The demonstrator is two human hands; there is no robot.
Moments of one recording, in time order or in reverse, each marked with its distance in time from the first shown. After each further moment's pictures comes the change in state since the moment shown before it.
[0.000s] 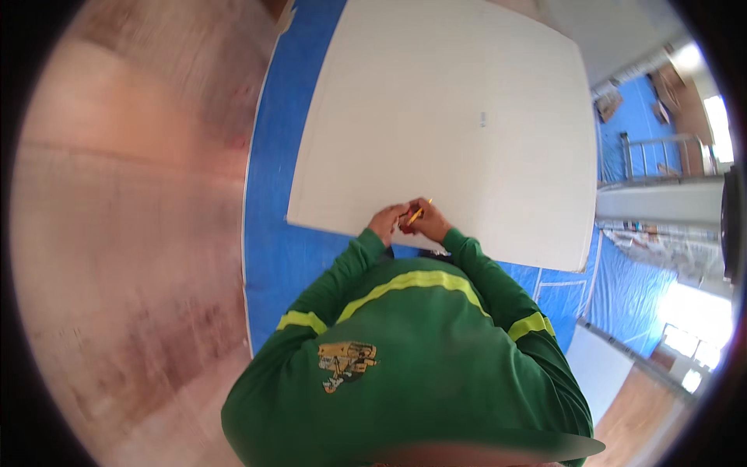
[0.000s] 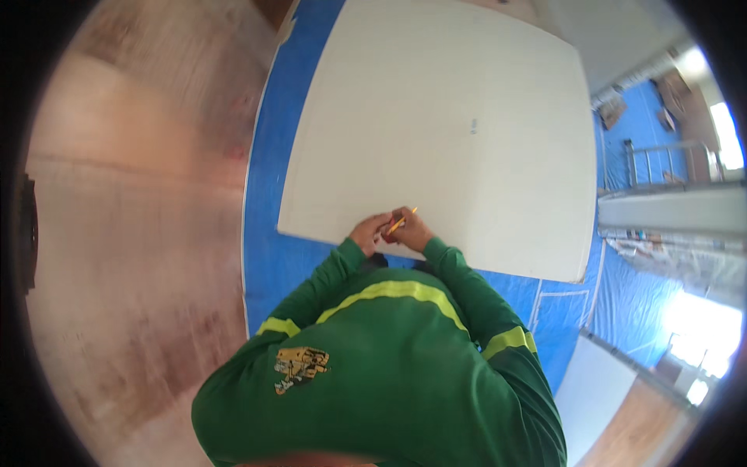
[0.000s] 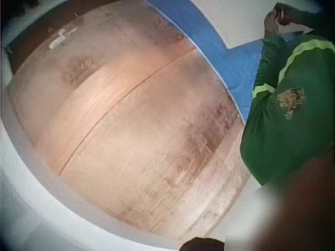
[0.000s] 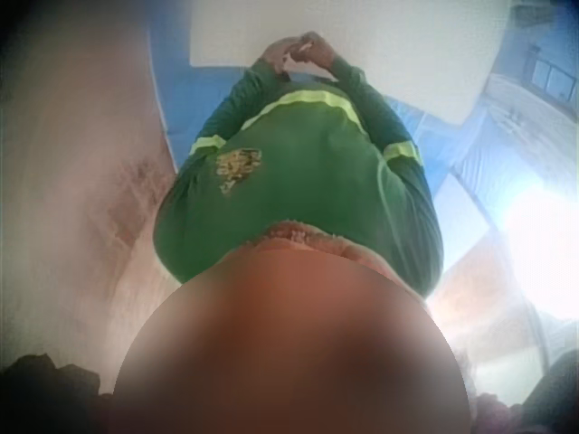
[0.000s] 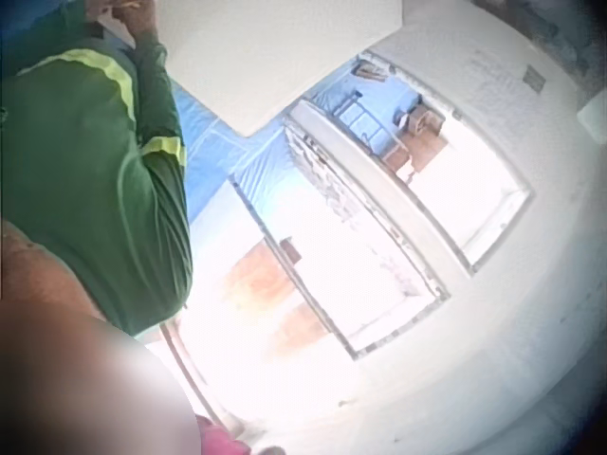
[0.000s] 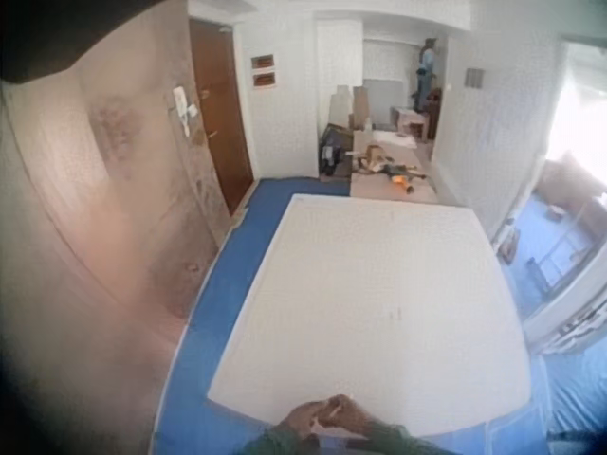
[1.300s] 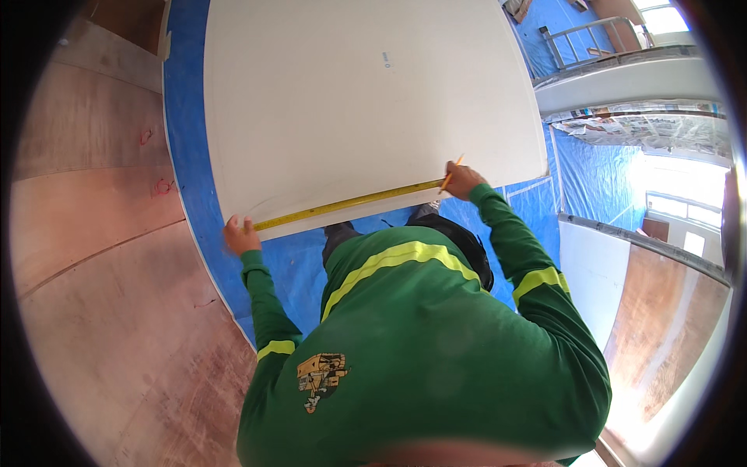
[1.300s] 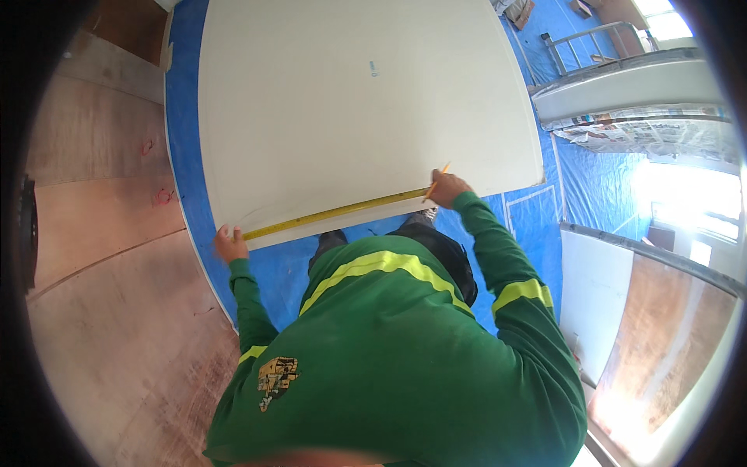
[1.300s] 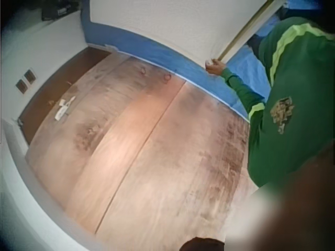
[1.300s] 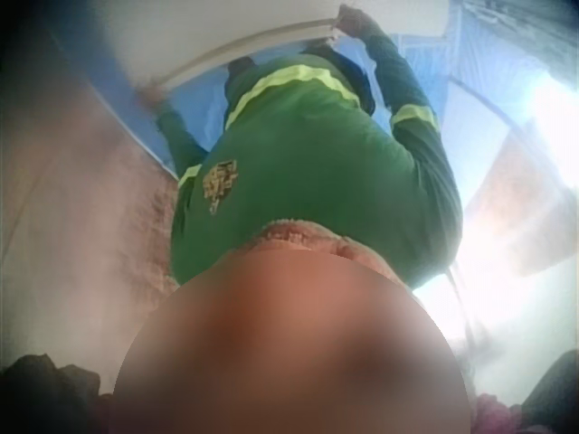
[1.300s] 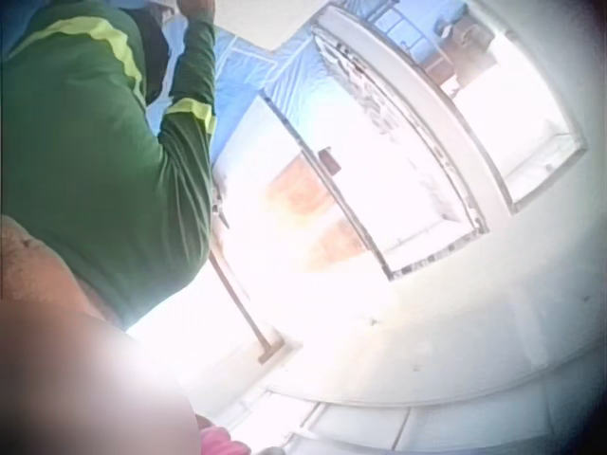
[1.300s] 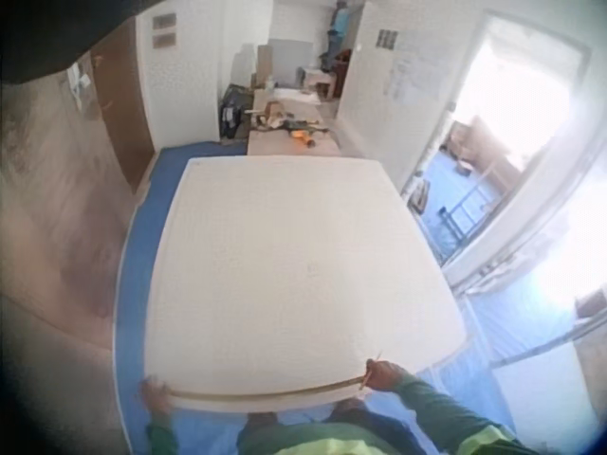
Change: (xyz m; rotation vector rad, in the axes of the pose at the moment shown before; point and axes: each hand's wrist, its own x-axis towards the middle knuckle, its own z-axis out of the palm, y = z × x) left_hand 0.004 0.032 -0.258 1.324 0.901 0.772; right_hand -0.148 0.046 -0.159 -0.958 0.302 0.562
